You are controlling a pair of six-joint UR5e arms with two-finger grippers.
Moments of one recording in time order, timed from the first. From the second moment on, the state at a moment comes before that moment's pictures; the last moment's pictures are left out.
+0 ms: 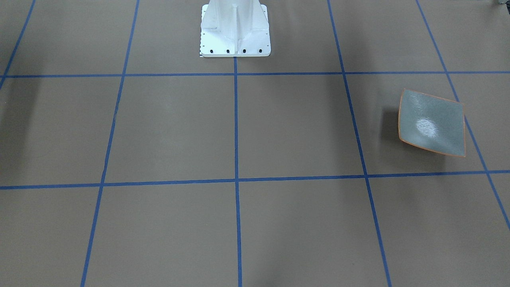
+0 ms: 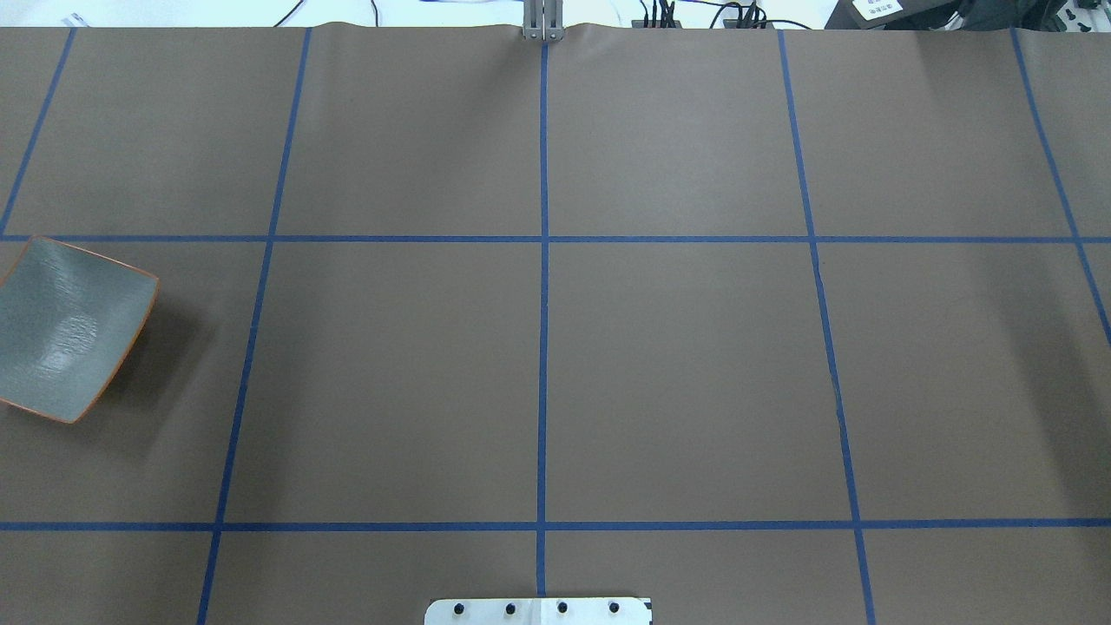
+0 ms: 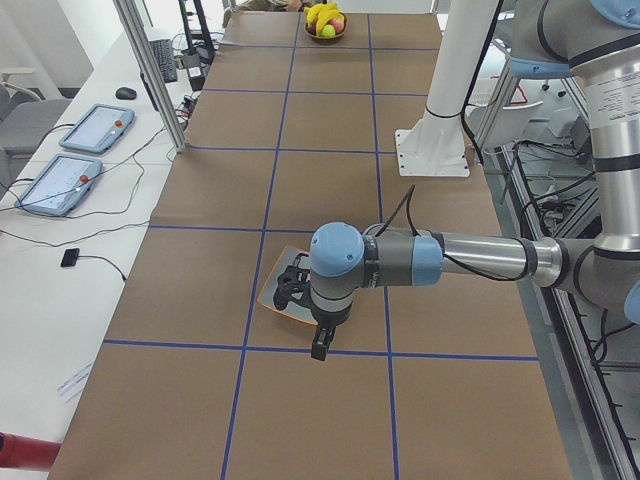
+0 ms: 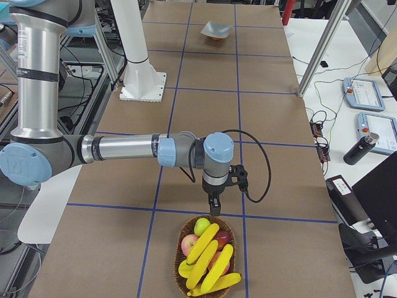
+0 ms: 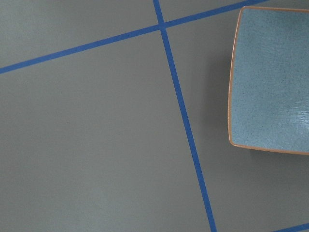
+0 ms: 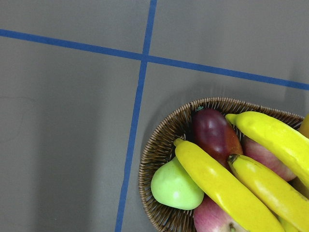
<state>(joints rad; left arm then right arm) -1.66 -1.31 -1.92 -1.48 -2.32 0.35 1.57 -1.68 1.78 -1.67 2.24 -0.17</state>
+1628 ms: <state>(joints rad) -1.66 -1.39 -1.85 -1.70 -2.33 0.32 1.57 -1.66 1.75 -1.52 2.30 -0.31</state>
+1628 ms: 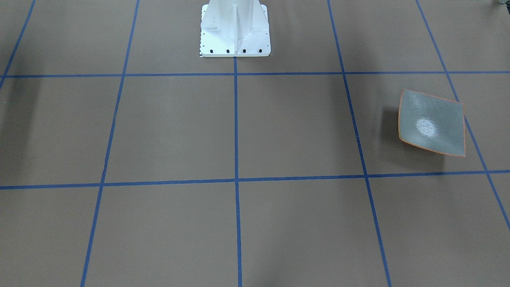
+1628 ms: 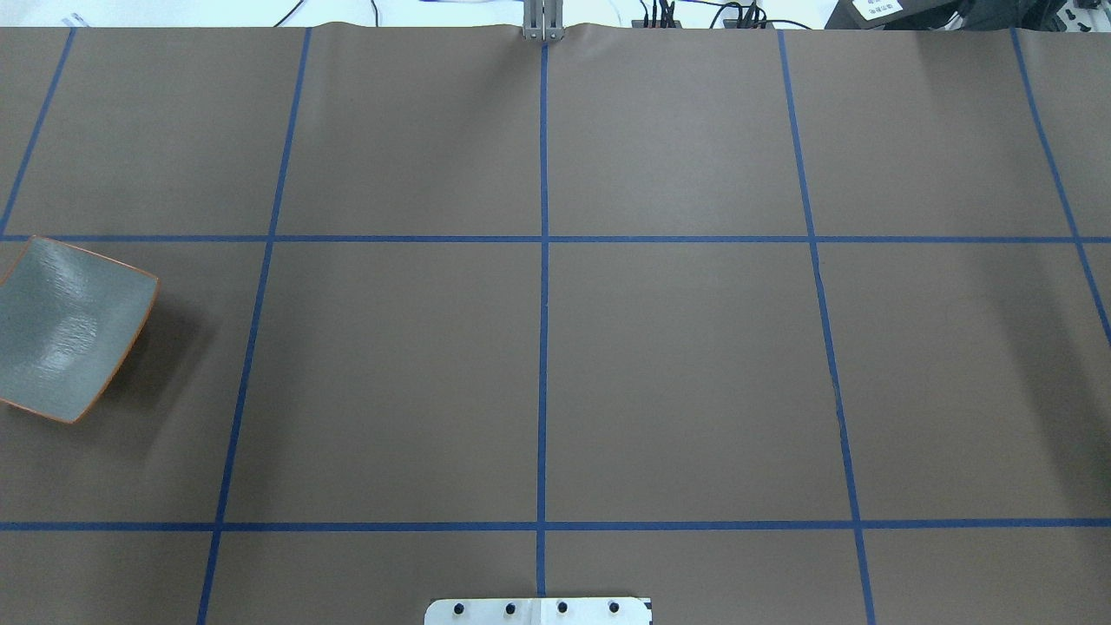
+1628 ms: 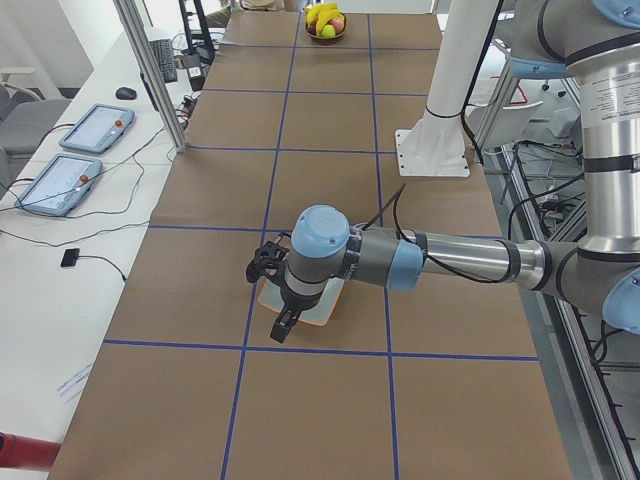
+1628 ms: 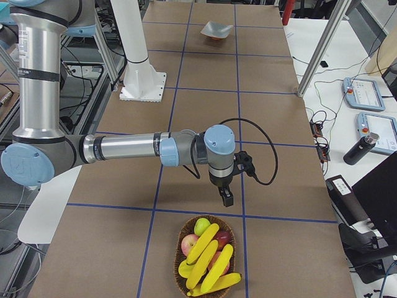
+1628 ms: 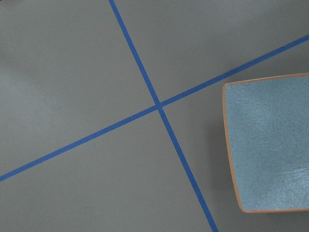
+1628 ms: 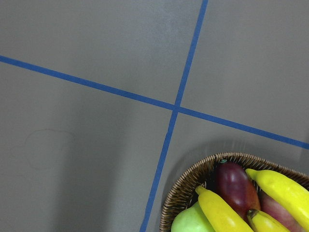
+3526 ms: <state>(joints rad) -1.66 -1.39 -1.83 -1.70 -2.33 0.32 1.50 -1.62 1.35 -1.34 2.31 -0.77</state>
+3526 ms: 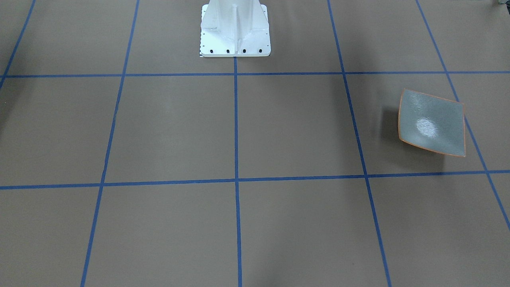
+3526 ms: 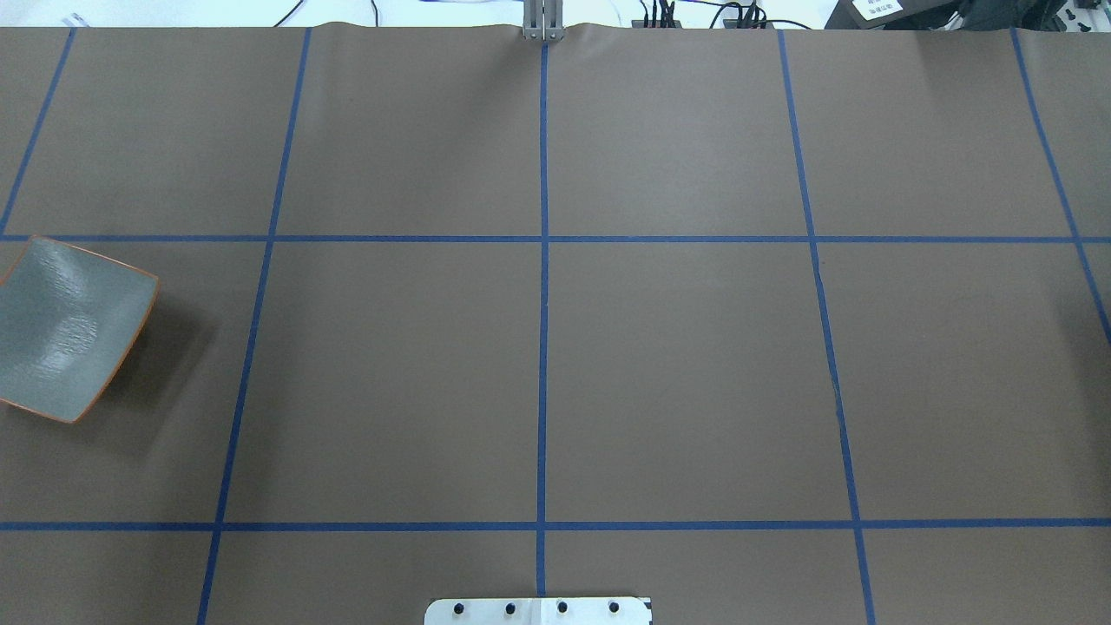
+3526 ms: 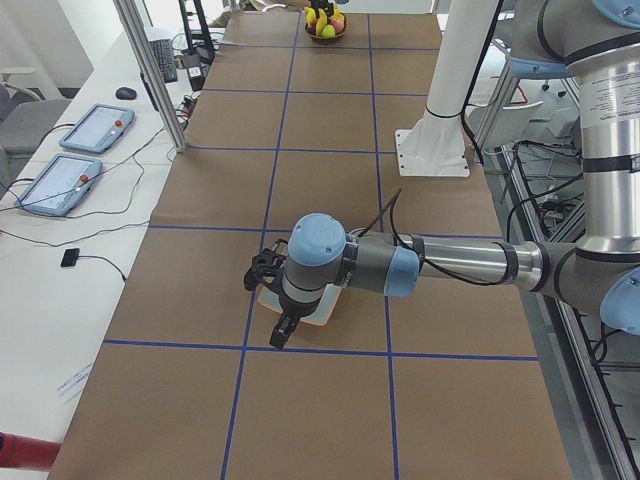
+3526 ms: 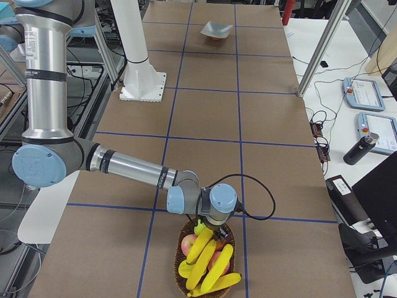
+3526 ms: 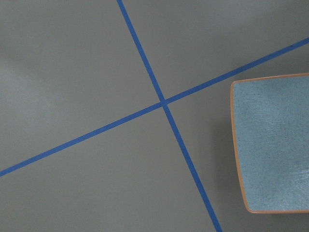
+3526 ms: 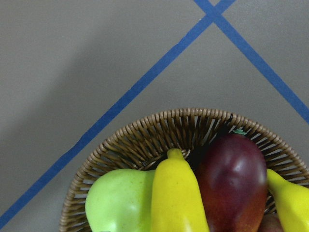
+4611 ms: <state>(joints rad) -1.66 -1.39 -1.83 -1.71 -2.33 0.32 1.50 -1.55 1.36 -1.35 2.33 -0.76</state>
